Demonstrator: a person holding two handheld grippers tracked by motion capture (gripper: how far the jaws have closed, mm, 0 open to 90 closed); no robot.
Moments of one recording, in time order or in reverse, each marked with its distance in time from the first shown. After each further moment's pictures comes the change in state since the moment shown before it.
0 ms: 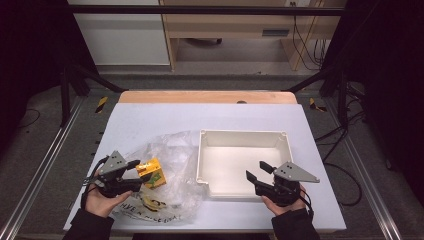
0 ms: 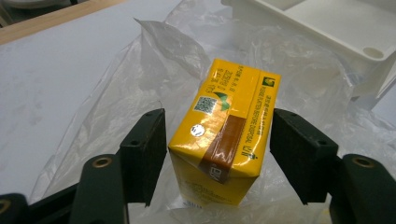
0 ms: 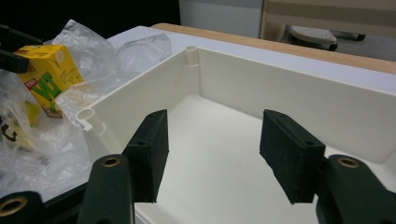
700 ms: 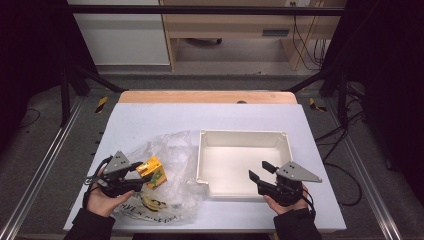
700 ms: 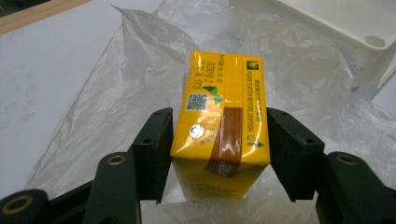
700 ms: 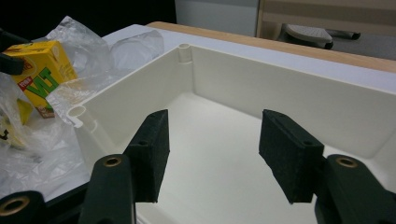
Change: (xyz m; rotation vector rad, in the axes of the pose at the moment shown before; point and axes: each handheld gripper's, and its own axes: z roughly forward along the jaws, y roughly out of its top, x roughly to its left) left arm -0.003 0.005 0.006 0.041 -0.007 0.010; right arm -0.006 -0.002 -0.002 0.005 -0.013 0.003
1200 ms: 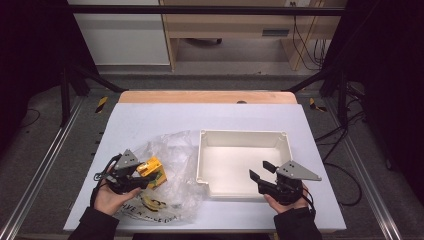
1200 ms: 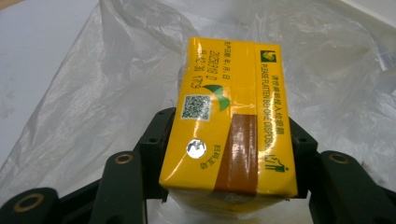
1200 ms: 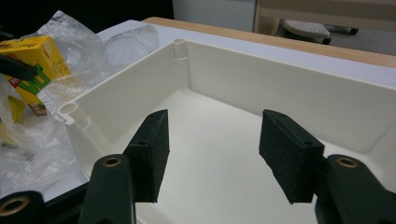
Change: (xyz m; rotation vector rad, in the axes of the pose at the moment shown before) left arm 0.002 0.000 0.018 0.059 -0.006 0.000; right arm -0.003 -0.001 0.003 0.016 -0.009 0.003
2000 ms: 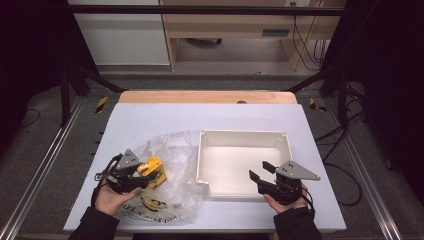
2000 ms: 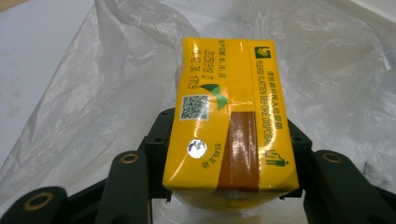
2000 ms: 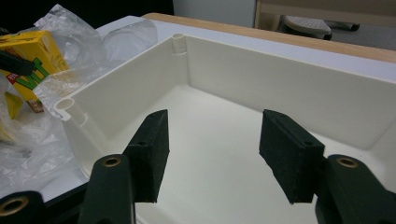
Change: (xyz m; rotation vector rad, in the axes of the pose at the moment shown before) left arm -0.004 0.002 0.000 0.012 0.028 0.008; right arm -0.001 -0.002 0.002 0.014 0.001 0.003
